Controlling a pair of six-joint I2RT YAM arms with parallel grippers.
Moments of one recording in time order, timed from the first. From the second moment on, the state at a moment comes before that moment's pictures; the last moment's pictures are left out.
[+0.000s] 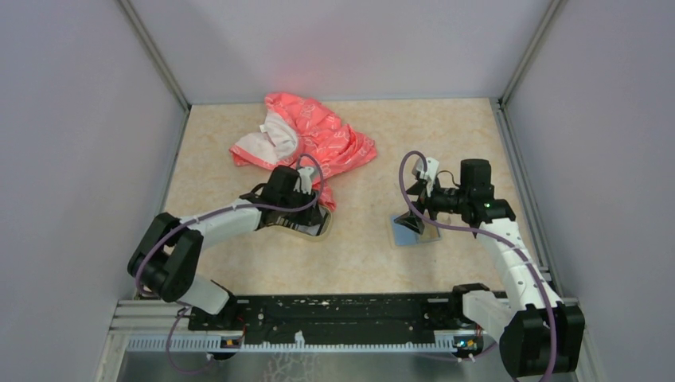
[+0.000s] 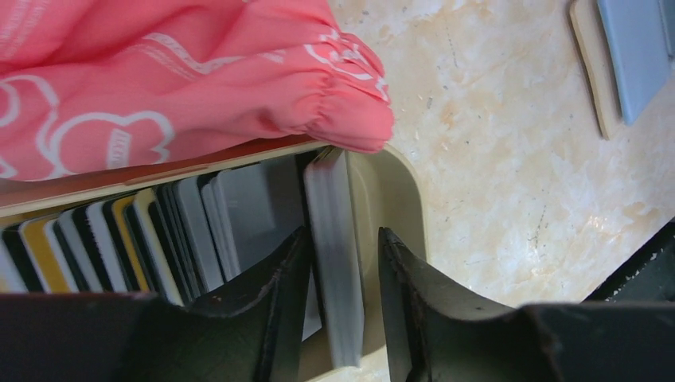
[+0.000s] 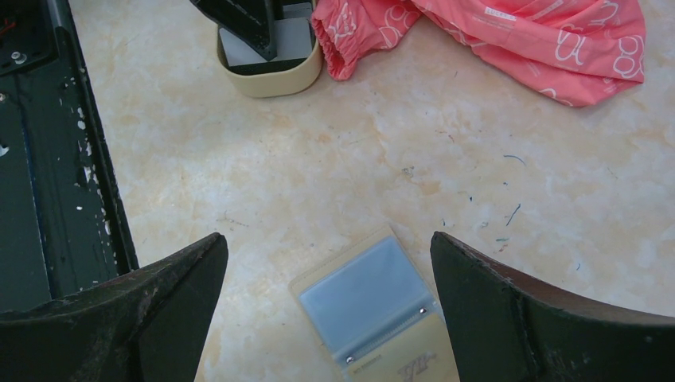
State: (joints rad) left arm -0.58 1.50 0.76 -0.09 0.24 -0.29; right arm 0.09 0.99 0.75 -0.49 -0.95 -0.59
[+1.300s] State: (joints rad) left arm -0.48 1.62 0.78 -0.06 0.49 -0.33; right arm 0.09 0.99 0.75 -0.50 -0.95 -0.60
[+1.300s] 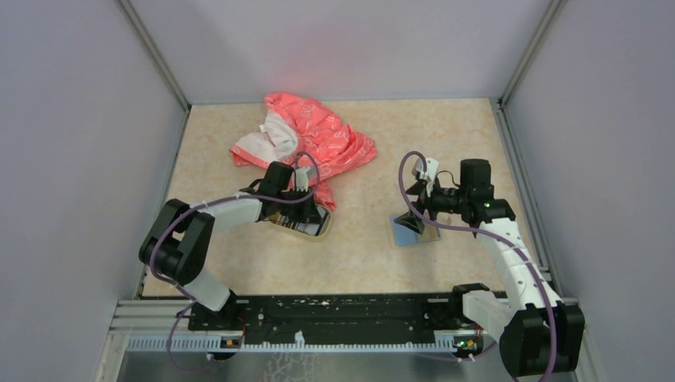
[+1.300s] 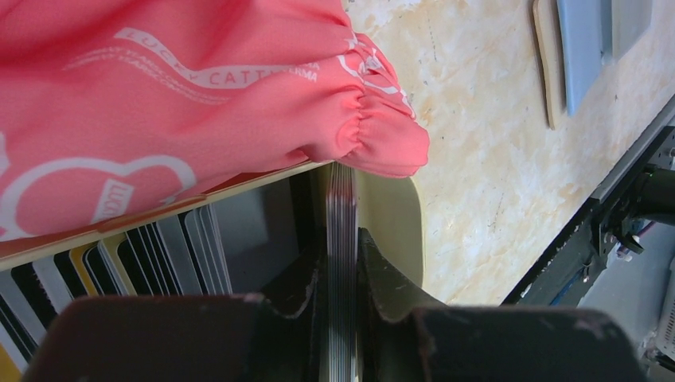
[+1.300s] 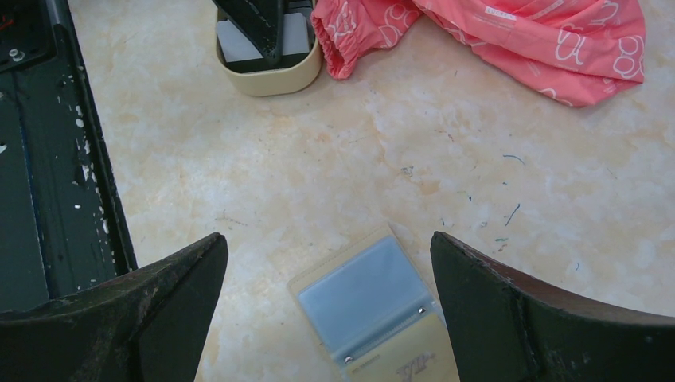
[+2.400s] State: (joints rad) left arm -0.41 1.56 0.76 -0.06 0.58 -0.32; right arm 0.09 0.99 0.75 -0.50 -0.95 -0.61
